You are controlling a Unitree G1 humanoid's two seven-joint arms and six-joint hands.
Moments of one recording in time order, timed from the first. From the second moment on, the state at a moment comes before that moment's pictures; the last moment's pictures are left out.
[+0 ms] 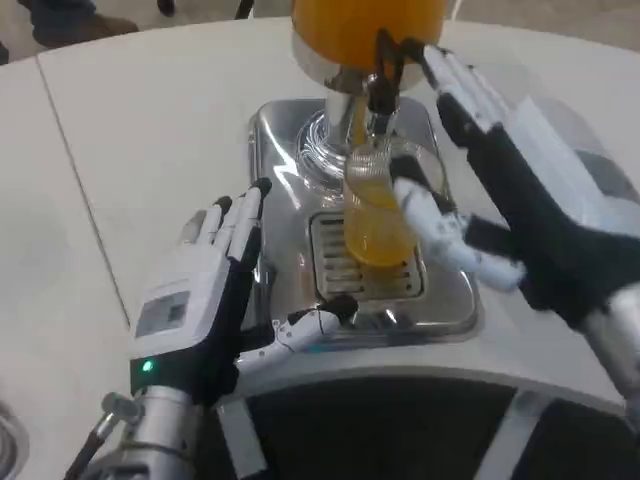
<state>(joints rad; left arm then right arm) -0.27 0.30 -0.20 0.10 0.75 -0.07 0.29 -0.29 -0.38 0.16 -0.74 -0.74 0.33 0.34</state>
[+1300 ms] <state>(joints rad) -0.46 0.19 -0.25 0.38 0.66 -0.14 0.40 0.21 -0.54 -0.15 -0.91 -0.67 0.04 0.51</state>
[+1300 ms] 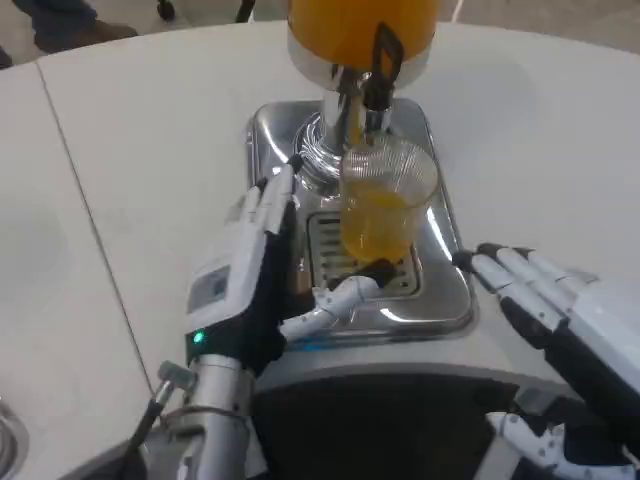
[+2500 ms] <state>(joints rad) -0.69 0.10 -0.29 0.72 0.61 -0.24 0.50 0.14 -0.50 -0.06 -0.87 -0.73 0.15 0.56</state>
